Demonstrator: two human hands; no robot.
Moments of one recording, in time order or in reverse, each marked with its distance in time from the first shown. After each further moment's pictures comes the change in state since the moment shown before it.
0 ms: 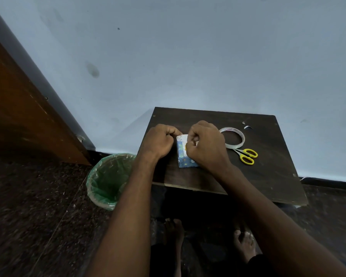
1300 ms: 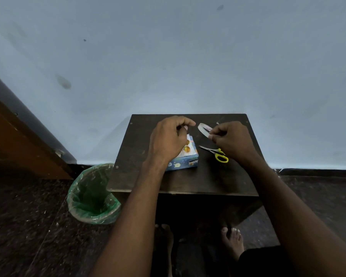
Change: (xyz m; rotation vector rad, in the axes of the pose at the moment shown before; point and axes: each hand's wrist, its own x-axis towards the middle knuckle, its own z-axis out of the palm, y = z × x) left_hand -0.007 0.082 0.046 -0.089 0.148 0.317; right_hand -0.003 0.086 -0.091 -0.005 -0.066 0.395
